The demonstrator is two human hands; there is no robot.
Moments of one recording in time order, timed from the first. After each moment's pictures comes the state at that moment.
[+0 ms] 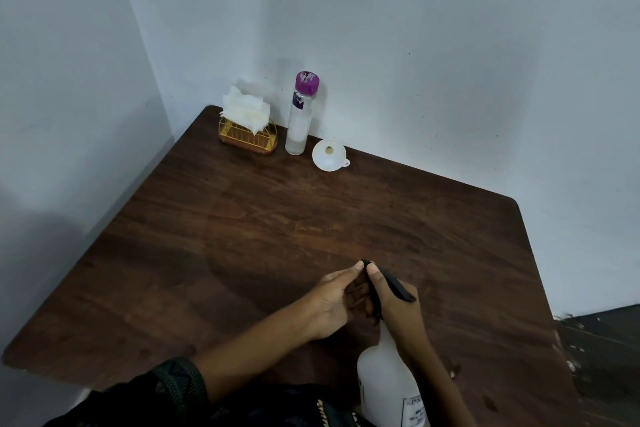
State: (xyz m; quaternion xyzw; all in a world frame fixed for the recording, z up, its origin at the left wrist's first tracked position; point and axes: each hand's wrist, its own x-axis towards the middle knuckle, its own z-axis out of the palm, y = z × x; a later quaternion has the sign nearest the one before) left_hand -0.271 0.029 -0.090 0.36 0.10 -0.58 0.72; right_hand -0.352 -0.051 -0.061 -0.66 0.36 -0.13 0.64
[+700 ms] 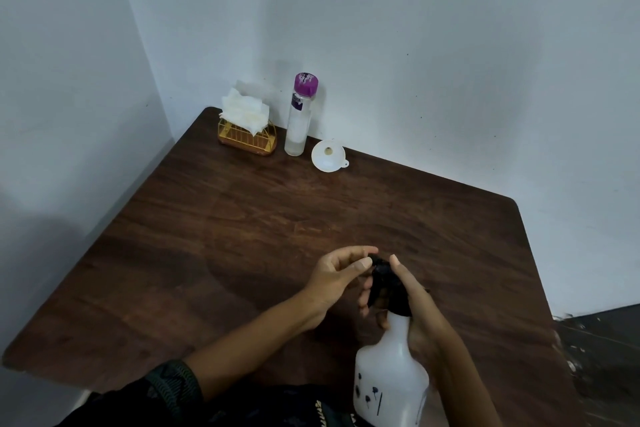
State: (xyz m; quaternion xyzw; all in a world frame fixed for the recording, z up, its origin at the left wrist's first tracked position) left_hand -0.262 0.036 -0.081 0.50 -0.14 -0.45 0.73; right_hand -0.359 -0.080 -0.045 -0.53 0.30 0.08 0.79
